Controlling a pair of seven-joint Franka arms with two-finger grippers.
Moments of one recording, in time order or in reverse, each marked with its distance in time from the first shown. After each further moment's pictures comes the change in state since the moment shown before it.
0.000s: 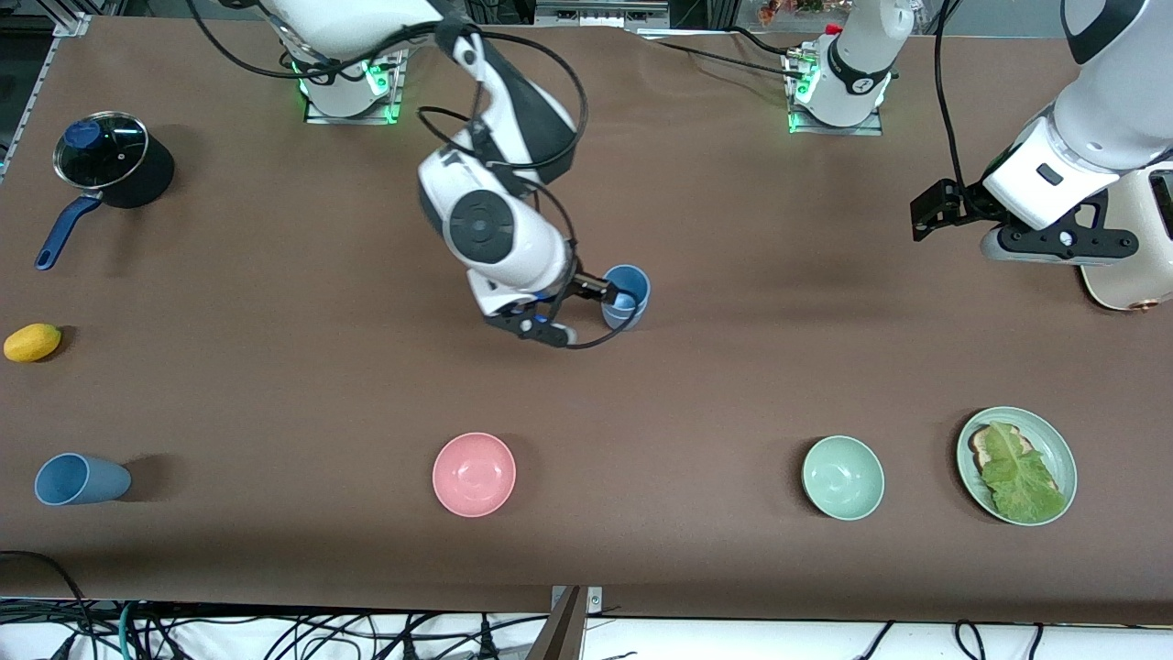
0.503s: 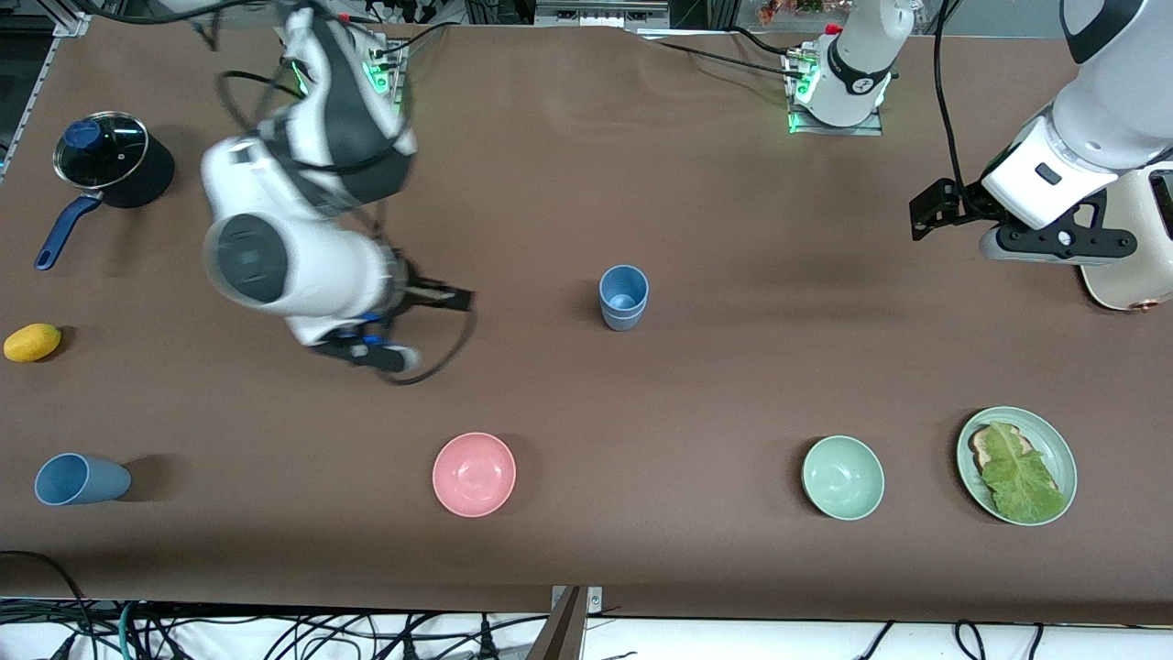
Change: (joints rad) left arm -0.005 0.000 -0.002 0.001 0.000 -0.003 0.001; right arm -0.134 -0.131 -0.226 0.001 -0.015 -0.397 -0.417
